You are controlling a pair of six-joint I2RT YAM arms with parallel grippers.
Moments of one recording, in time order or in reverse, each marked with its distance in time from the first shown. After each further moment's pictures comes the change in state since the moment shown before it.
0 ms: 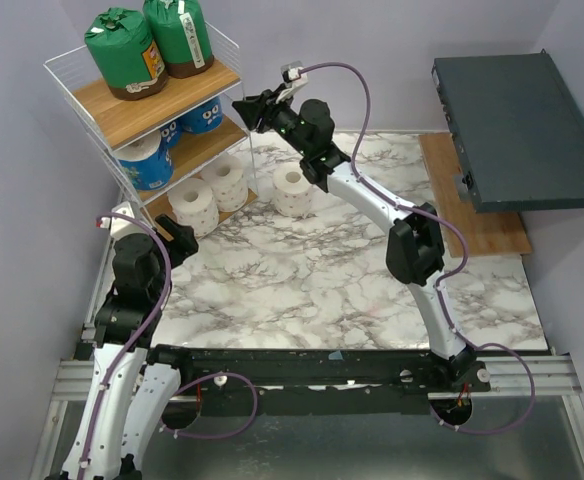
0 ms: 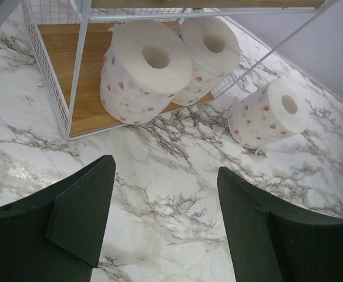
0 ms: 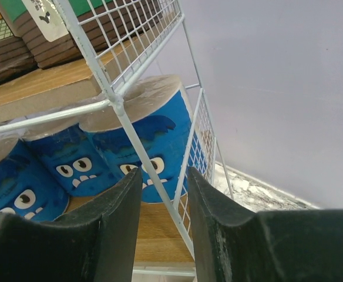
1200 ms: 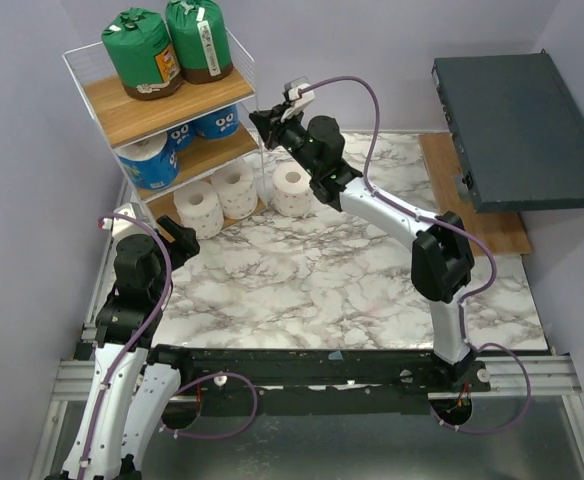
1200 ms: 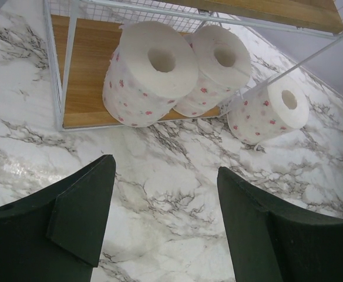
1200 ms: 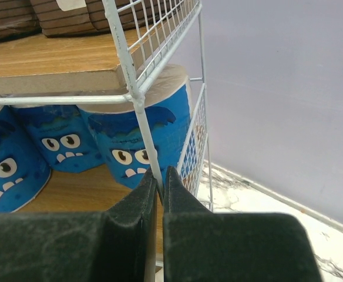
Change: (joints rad) left arm -0.002 -0.003 -0.019 -0.001 0.017 -0.012; right arm 0.038 -0.241 -0.343 0.050 0.151 -0.211
